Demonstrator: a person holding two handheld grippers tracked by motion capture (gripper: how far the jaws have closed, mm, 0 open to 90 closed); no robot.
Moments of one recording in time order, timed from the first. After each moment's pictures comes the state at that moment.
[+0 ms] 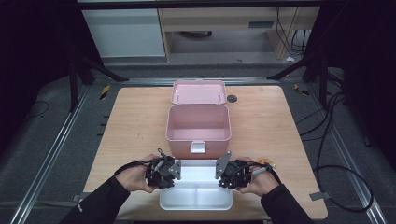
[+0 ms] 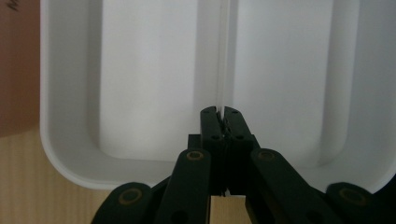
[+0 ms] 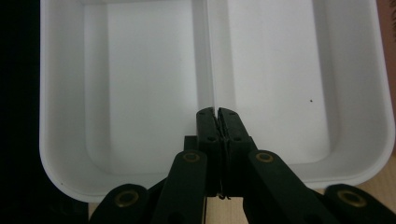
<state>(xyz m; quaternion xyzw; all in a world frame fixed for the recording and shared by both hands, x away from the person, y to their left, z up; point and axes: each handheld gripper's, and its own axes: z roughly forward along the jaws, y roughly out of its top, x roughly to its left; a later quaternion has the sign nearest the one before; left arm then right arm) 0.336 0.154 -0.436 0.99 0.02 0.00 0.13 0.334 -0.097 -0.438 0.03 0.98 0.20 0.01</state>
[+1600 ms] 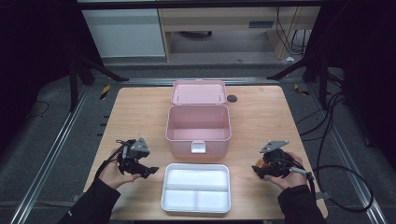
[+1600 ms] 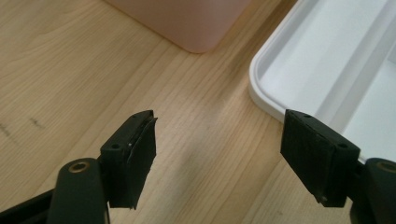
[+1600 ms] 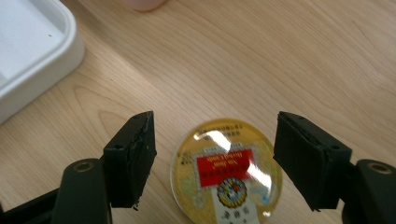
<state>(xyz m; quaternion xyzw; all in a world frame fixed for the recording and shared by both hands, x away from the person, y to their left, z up) 0.362 0.252 -0.439 0.91 0.29 0.10 0.28 0.355 -0.219 -0.453 0.38 0.88 0.25 0.17</state>
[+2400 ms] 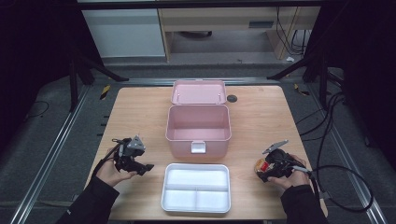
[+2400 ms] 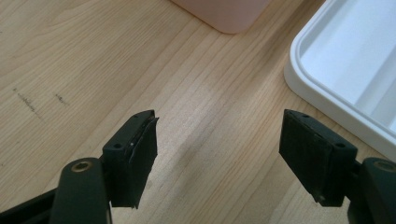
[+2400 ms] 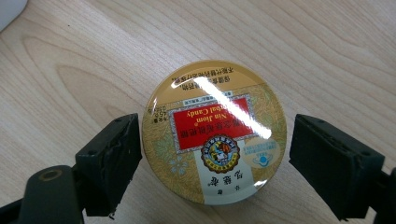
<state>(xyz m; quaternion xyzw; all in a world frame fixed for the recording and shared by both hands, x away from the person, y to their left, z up) 0.371 0.264 -0.449 0.91 0.31 0.10 0.26 0.364 -0.233 -0.474 0.42 0.88 0.18 0.11</state>
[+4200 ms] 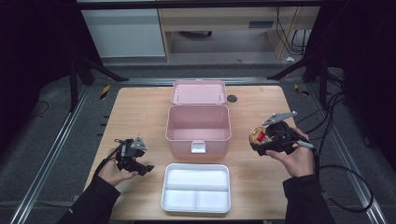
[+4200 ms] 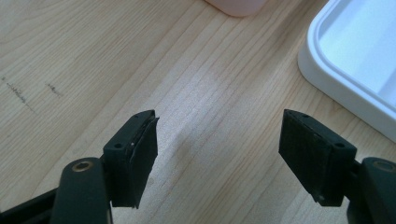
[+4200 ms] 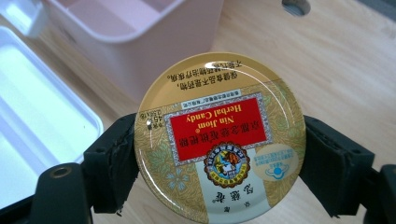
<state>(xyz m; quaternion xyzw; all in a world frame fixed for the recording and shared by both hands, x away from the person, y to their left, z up) 0.376 0.263 -0.459 0.91 0.32 0.10 0.24 0.387 -0.209 -0.367 0.39 0.86 0.29 0.17</state>
